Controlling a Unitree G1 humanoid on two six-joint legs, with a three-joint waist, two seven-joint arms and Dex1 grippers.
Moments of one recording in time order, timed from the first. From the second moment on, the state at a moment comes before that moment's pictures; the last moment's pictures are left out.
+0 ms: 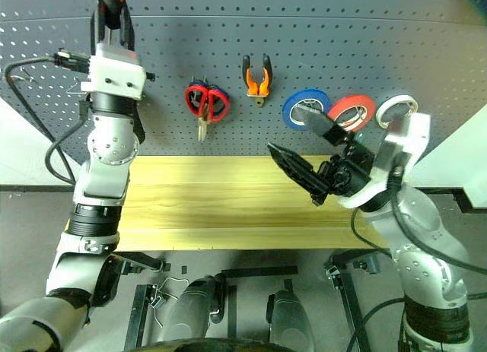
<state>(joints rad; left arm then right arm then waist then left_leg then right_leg) -0.70 0.35 0.06 0.04 0.43 -0.25 0.24 -0.21 -0.59 -0.28 -0.67 1.11 0.42 0.60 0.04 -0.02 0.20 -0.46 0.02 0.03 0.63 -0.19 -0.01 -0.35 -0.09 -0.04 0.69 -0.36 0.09</state>
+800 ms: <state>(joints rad) -0.67 0.36 0.10 0.09 0.41 -0.28 0.30 -0.11 -0.79 -0.40 -0.75 1.38 0.52 0.46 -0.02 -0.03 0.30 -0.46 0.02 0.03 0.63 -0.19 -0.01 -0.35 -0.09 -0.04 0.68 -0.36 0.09</state>
